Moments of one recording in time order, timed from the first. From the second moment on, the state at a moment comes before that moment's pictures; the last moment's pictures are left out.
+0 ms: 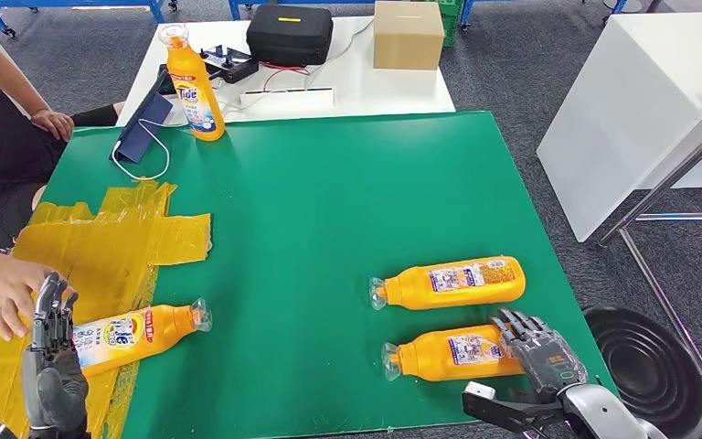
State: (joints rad) left arm 0.24 -0.20 0.33 -1.77 -0.28 -0.20 -0.63; right arm 0.18 -0.61 0.39 -1.68 0.96 0.16 0.17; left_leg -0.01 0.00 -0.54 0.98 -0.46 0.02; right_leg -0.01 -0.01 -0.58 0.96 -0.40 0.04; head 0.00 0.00
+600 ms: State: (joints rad) left arm 0.21 -0.18 0.27 -1.74 -0.24 -0.17 -0.60; right arm 0.09 -0.64 0.45 -1.56 0.80 0.16 0.11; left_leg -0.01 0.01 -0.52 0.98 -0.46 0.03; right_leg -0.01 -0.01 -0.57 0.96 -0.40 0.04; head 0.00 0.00
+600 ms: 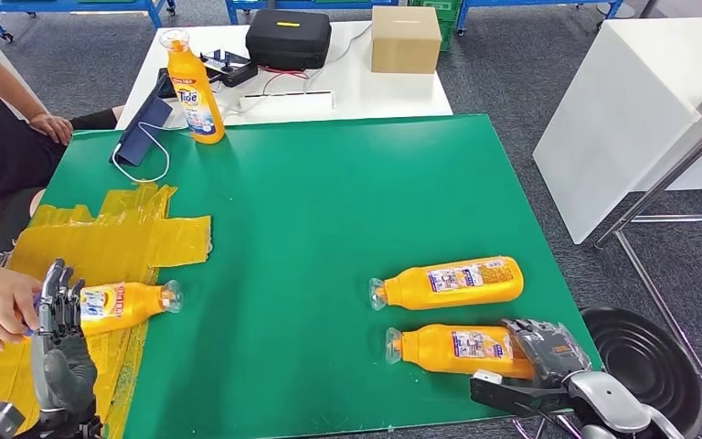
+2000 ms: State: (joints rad) left arm 0.21 -0.18 -0.03 -1.78 0.13 -0.35 -0.41; right arm -0.45 0.15 0.68 -1.20 0.03 0.22 -0.08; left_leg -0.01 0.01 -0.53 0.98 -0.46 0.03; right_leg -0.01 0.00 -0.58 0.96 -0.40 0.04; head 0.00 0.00
